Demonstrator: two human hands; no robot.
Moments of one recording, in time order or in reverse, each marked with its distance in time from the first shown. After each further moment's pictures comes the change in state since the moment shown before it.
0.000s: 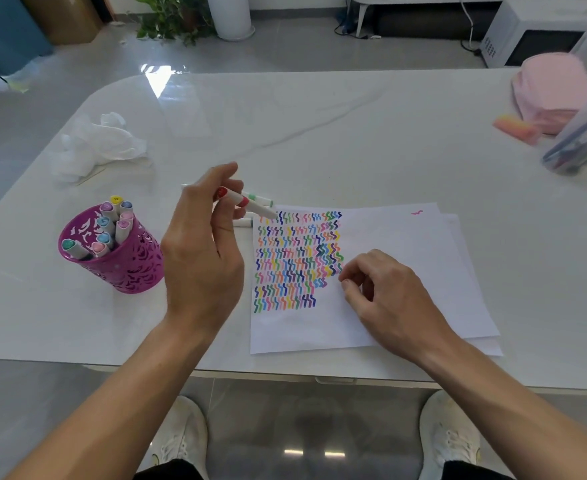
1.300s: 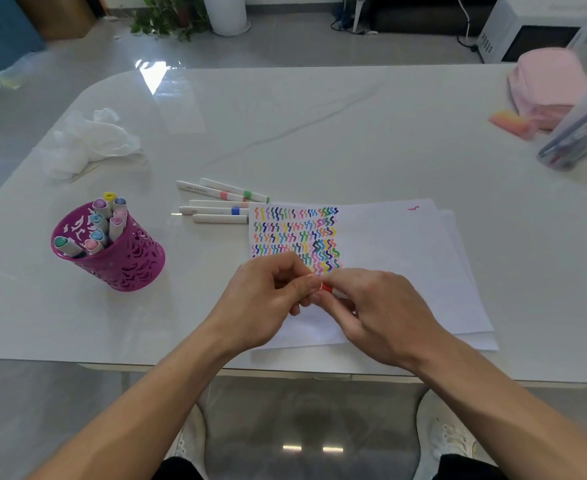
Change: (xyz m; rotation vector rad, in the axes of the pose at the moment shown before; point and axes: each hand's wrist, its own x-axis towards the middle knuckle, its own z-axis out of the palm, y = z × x) left_hand -0.034 0.008 0.018 -0.280 -0.816 -0.532; right_hand -0.007 -0.013 -0.002 -0.151 -0.107 -0.223
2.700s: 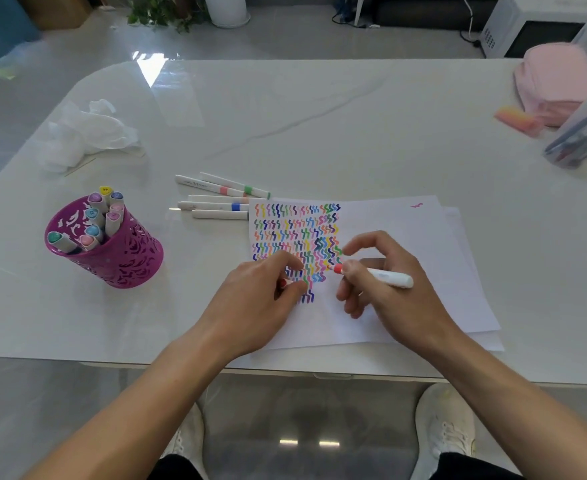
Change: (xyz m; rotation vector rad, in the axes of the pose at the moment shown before) left_hand 0.003 -0.017 -0.003 0.526 0.088 0.062; right_hand 0.004 0.003 -0.009 0.868 0.130 0.360
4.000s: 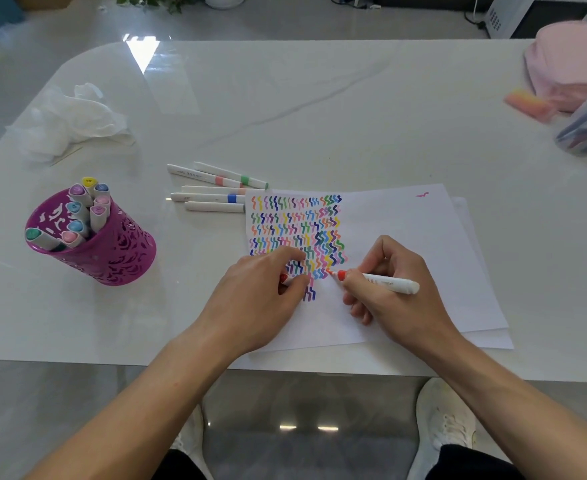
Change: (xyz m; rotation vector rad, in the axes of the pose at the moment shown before) left_hand 0.006 0.004 0.004 0.039 -0.034 -0.063; right_hand 0.002 0.013 0.006 -0.083 0.127 0.092
